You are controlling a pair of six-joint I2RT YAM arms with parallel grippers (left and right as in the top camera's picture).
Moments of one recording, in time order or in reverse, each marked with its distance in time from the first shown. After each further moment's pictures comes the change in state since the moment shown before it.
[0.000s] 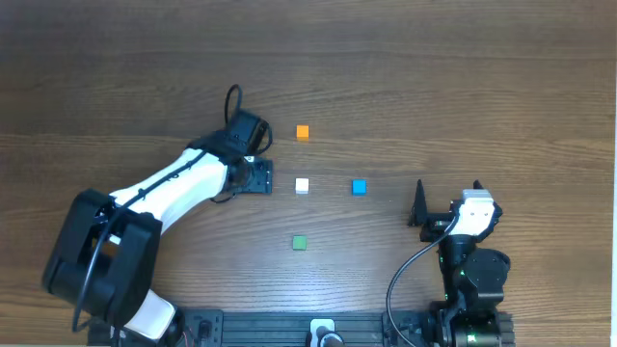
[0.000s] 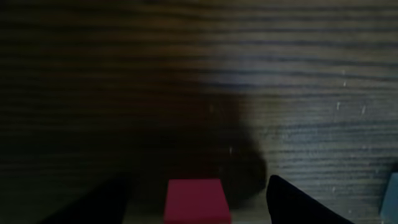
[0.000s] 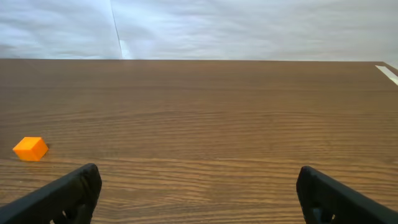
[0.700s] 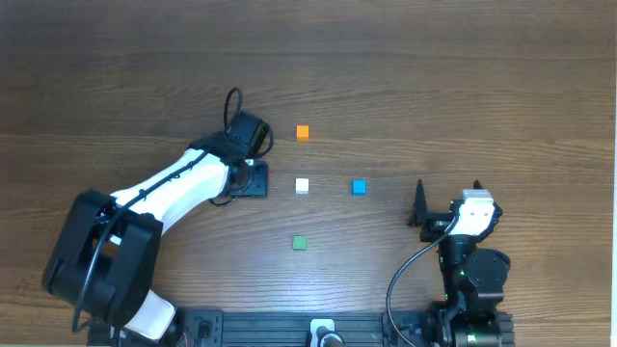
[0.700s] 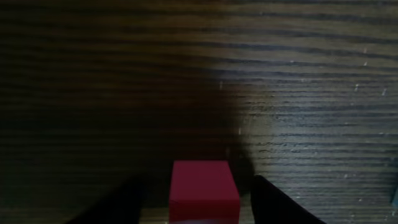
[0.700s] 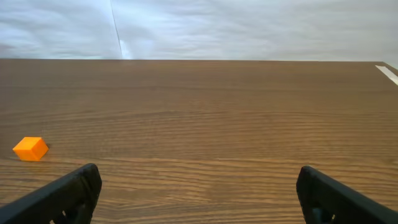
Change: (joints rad) left arm -0.005 0.000 0.003 -0.046 -0.003 -0.029; right arm 0.000 0.000 0.000 0.000 0.000 0.000
